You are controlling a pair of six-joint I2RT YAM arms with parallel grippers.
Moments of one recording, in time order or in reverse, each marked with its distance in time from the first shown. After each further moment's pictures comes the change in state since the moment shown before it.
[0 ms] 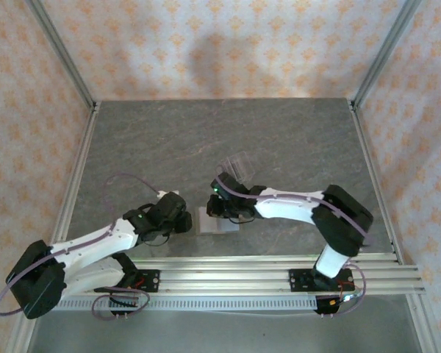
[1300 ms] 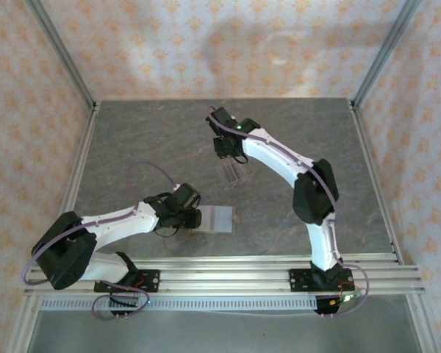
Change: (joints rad) left arm 0.000 0.291 0.150 0.011 0.025 0.161; right arm -0.261 0.379 0.952 -0.731 0.384 -0.507
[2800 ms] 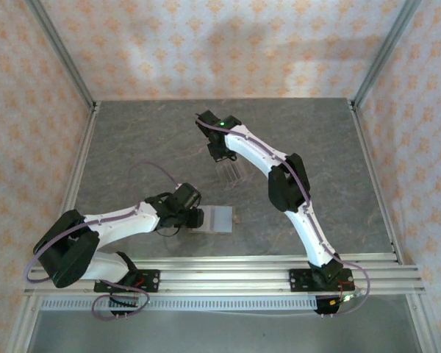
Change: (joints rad) left arm 0.005 0.017 -0.010 0.058 0.030 0.014; right arm -0.002 0.305 0.323 -0.204 0.060 -0.141
